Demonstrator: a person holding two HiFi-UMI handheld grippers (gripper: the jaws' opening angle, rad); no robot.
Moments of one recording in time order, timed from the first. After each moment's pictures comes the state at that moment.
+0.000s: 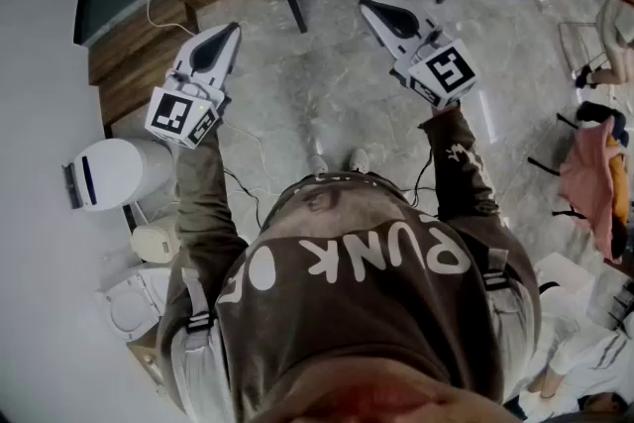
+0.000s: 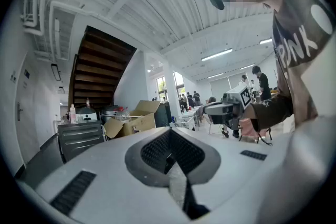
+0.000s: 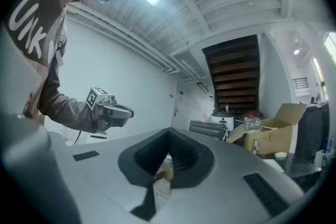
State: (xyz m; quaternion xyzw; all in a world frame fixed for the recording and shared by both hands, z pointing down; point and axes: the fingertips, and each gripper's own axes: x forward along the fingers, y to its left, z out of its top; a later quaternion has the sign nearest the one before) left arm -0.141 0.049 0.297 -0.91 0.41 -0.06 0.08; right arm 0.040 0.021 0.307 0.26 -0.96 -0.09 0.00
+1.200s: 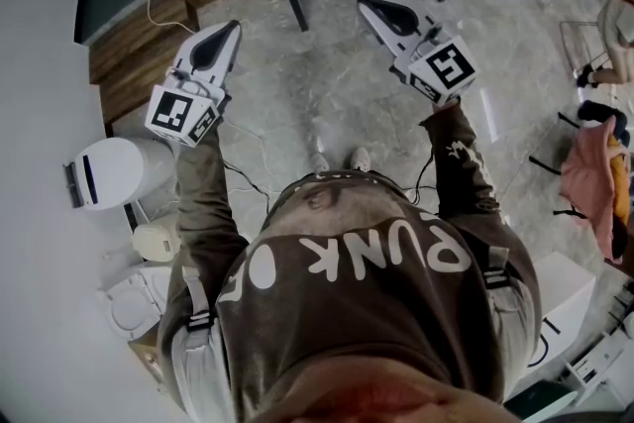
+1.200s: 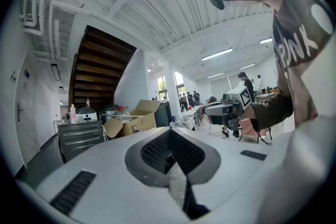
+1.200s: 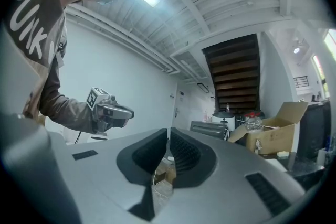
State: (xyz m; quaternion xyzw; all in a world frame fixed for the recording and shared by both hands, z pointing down) left arm -0.144 0.045 0.297 -0.91 0.41 -0.07 0.09; right arm 0.035 0.016 0.309 0.26 -0.96 -0.09 -0.01
